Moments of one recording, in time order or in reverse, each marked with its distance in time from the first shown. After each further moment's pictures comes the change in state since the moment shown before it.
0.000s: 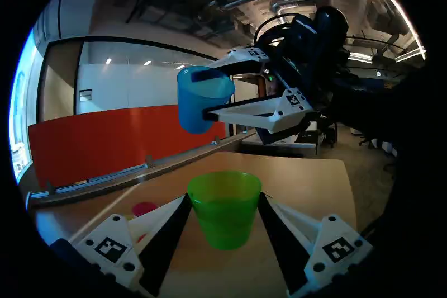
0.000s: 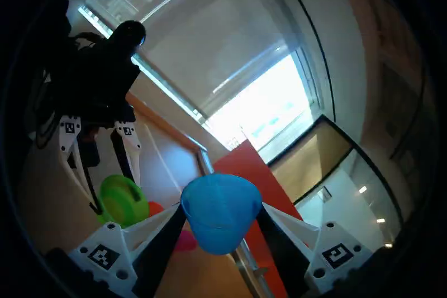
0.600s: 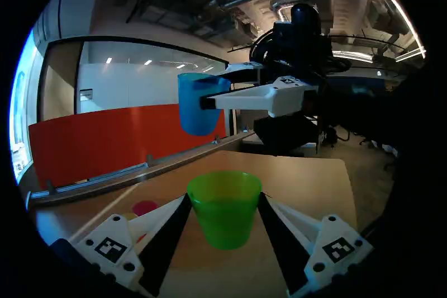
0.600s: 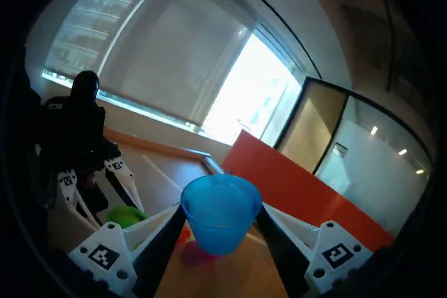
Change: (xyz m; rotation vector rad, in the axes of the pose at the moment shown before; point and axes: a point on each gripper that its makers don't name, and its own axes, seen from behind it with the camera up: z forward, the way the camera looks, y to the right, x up) left arm -0.002 -0.001 -0.004 0.004 -0.005 0.000; right arm -0.006 0.001 -0.002 0.007 0.010 0.403
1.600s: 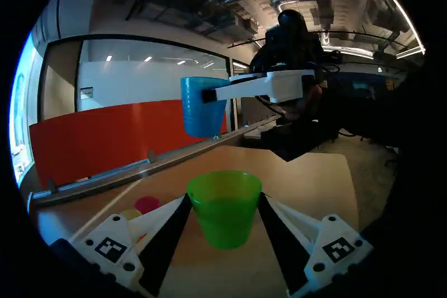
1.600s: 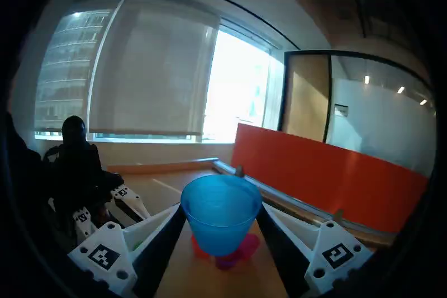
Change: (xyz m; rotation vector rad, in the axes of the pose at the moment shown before) left arm -0.008 0.000 -0.003 0.006 -0.029 0.009; right arm -0.008 -0.007 0.002 0.021 0.021 0.302
